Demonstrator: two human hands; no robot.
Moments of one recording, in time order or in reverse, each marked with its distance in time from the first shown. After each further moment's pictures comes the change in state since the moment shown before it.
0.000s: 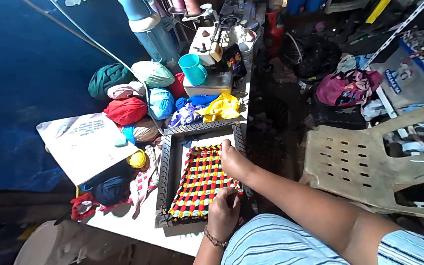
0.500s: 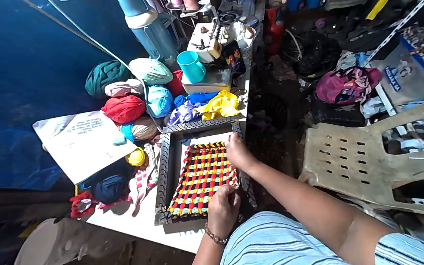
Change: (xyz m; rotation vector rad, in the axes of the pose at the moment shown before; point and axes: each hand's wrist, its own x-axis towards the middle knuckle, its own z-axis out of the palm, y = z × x) left_hand 0.000 0.001 0.002 0.121 0.012 0.025; right_hand 0.015 0.019 -0.001 0.292 0.121 0.094
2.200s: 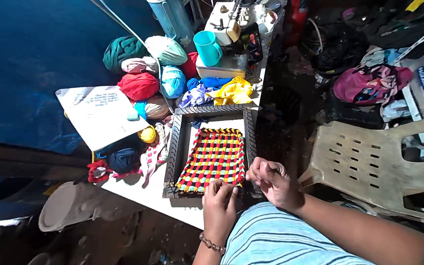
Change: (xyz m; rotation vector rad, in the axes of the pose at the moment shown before) left_hand -0.019 0.030 -0.045 0.059 -0.153 -0.461; right_hand -0.072 0.096 0.031 1.229 -0.238 -0.786
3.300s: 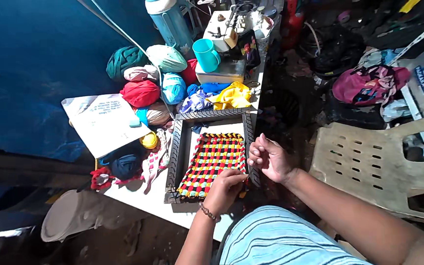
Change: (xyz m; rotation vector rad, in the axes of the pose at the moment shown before) left_hand 0.066 -0.004 -0.009 -0.249 -0.476 0.308; right_hand 0.052 -0.031 -0.001 0.118 0.335 0.416
